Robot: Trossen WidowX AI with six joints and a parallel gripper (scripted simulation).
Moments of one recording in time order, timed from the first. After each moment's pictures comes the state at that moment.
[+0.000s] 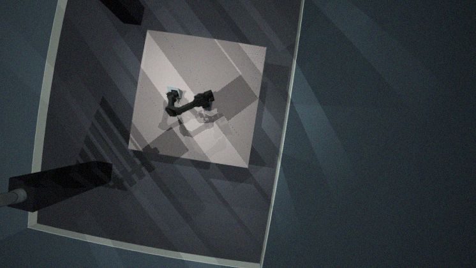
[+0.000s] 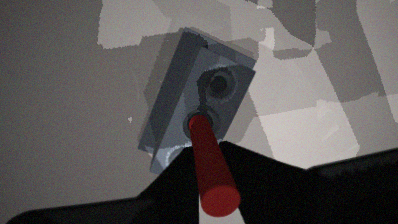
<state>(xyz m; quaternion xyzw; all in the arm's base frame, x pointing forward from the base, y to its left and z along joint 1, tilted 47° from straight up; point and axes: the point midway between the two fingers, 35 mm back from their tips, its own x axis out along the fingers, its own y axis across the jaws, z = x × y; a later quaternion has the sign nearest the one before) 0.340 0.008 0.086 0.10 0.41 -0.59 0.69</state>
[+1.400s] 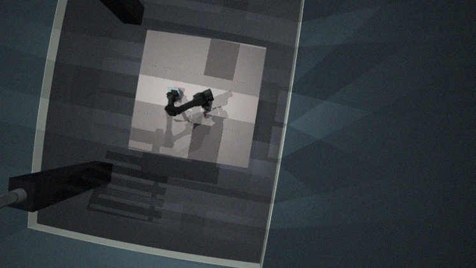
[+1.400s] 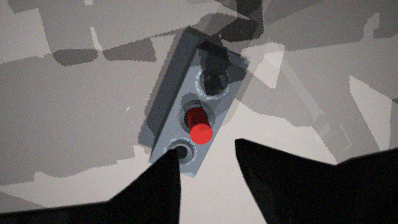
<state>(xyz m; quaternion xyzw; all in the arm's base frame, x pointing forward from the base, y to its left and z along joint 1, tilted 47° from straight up) 0.339 0.018 0.096 0.09 0.41 -0.58 0.69</state>
